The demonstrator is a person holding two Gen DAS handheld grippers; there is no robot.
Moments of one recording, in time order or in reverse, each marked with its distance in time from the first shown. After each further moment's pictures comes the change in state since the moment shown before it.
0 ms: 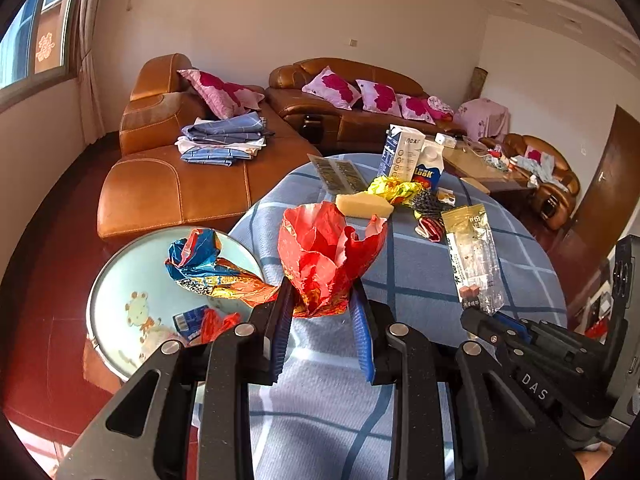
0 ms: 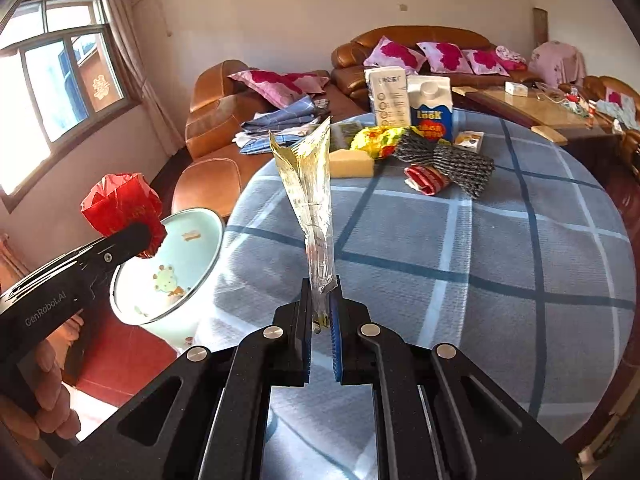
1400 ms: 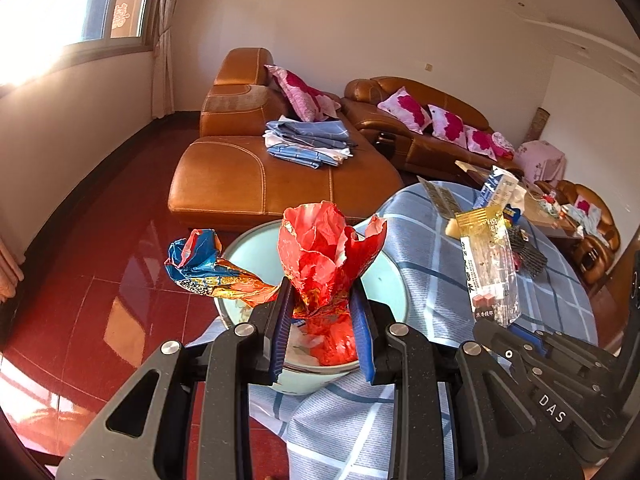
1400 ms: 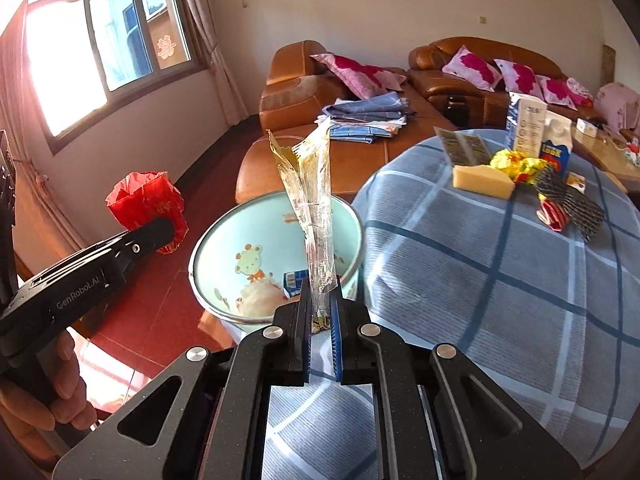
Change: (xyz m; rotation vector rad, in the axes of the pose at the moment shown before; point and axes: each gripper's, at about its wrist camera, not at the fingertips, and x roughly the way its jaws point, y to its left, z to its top) left arm -0.044 0.112 -0.019 -0.181 -0.047 0.179; right arm 0.032 0.126 0.003 -0.188 0.040 0.162
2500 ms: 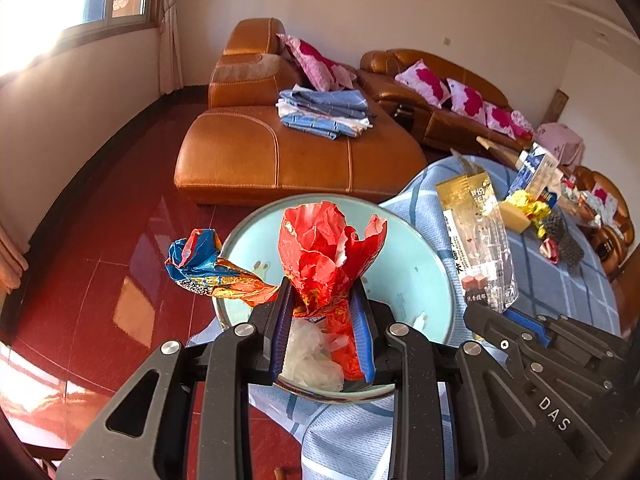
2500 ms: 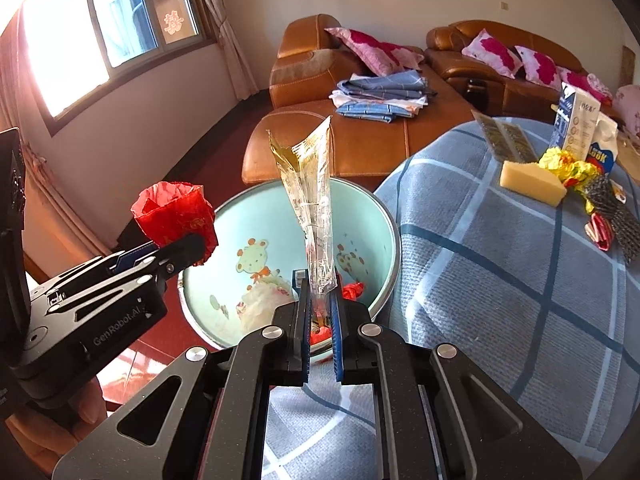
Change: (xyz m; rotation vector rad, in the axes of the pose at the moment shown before) left arm 0.069 0.011 0.006 -0.007 0.120 0.054; right arm 0.069 0.009 0.021 -0.029 0.100 0.030
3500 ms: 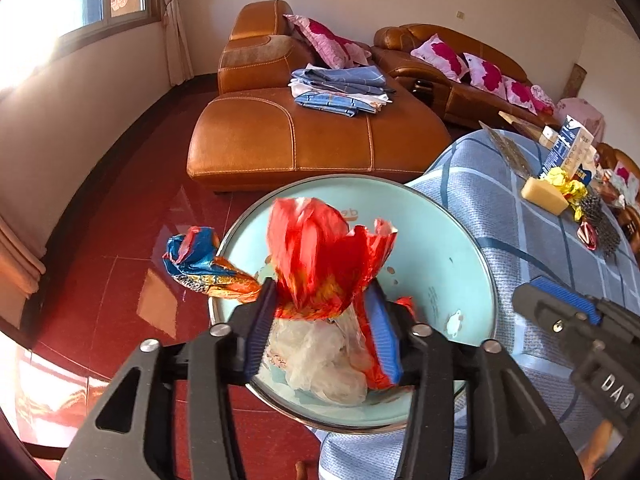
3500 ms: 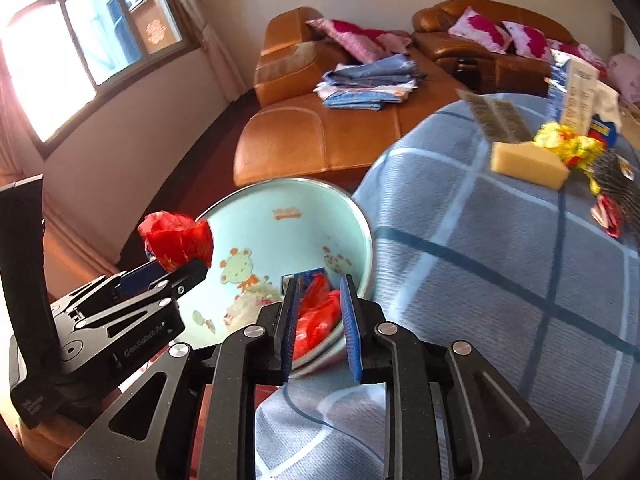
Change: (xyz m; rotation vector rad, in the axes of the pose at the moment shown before) left arm 0.034 -0.009 0.006 0.043 0.063 0.094; right arm 0.007 -0.035 0.010 0.103 0.014 0.016
